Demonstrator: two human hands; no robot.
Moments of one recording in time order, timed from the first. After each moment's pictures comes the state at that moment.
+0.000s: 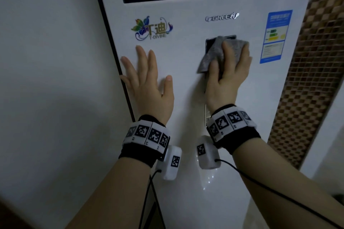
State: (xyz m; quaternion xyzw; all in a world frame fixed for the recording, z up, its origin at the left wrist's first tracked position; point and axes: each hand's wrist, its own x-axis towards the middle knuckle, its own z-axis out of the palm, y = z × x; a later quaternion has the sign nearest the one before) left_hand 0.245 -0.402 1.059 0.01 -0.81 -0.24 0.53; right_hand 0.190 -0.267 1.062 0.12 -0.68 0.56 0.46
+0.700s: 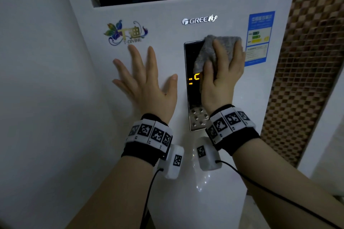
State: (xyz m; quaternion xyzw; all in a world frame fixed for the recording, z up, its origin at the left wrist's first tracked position) left_hand 0.218 -0.359 1.060 0.08 -0.83 -0.17 0.53; right_hand 0.174 -0.234 1.064 0.15 -0.69 0.53 0.47
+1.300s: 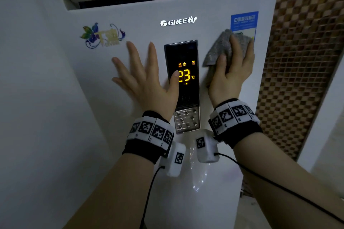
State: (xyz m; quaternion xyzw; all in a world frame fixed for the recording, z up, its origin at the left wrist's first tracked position) left_hand 0.201 -0.317 1.065 0.08 -0.81 -0.18 0.55; right_hand 0.150 -0.186 1.072 0.10 -0.66 0.59 0.46
